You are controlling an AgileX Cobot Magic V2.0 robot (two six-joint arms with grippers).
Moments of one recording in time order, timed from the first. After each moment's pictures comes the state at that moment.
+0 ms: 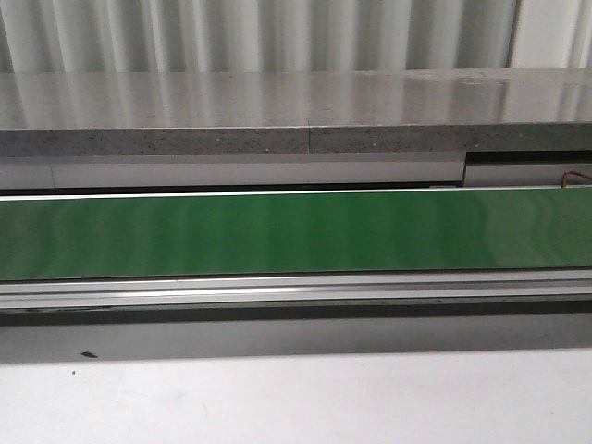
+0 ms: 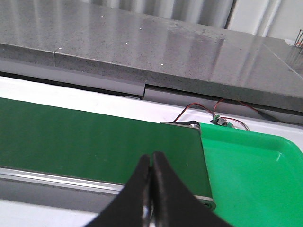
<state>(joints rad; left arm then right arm) 0.28 1.73 -1.54 -0.17 1.09 0.30 -0.05 0.06 -0.33 0.19 0.49 -0.27</state>
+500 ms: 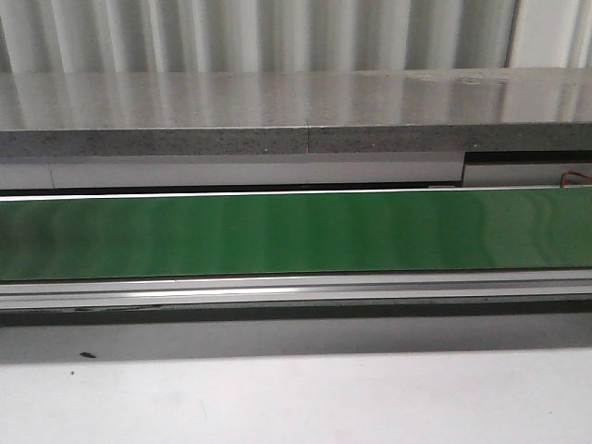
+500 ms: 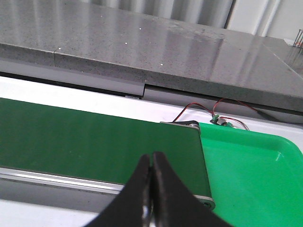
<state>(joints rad) -0.04 1.50 -1.41 -0.19 0.89 0.24 -0.05 0.06 -0.33 0.19 0.49 -0.27</state>
